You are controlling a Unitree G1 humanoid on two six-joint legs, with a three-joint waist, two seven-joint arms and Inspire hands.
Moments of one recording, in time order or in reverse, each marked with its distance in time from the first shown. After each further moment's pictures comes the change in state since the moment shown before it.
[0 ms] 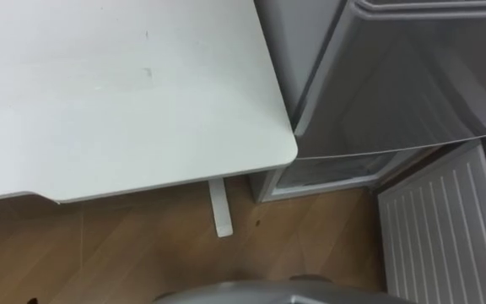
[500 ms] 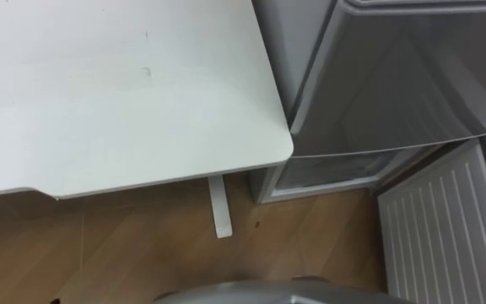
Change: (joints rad) left arm -0.032 0.000 -0.084 0.049 0.044 -0.001 -0.043; right arm 0.124 0.067 0.117 -0.078 0.015 -0.115 0.173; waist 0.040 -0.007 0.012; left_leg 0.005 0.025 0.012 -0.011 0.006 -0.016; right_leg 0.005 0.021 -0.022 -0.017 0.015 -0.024
